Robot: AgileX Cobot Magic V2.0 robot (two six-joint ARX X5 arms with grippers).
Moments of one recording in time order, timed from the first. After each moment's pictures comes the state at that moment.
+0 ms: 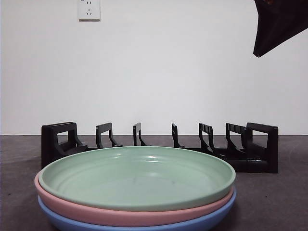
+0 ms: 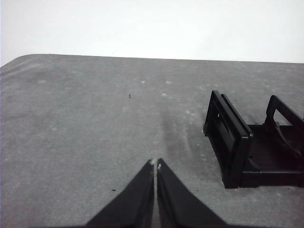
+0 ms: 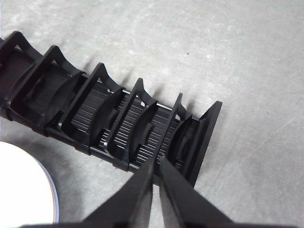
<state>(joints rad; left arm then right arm) -0.07 0.00 0.03 -0.15 -0.02 -0.04 0.42 1.12 1.03 -0.61 0.03 0.05</state>
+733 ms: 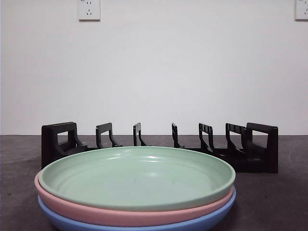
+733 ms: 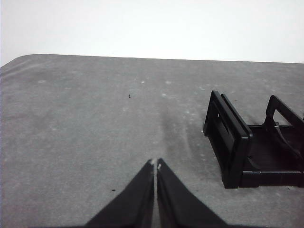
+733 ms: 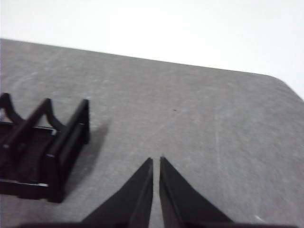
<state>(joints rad) -0.07 0.00 0.03 -0.15 -0.02 -0.04 0.02 0.22 0.15 -0.08 0.03 -0.08</state>
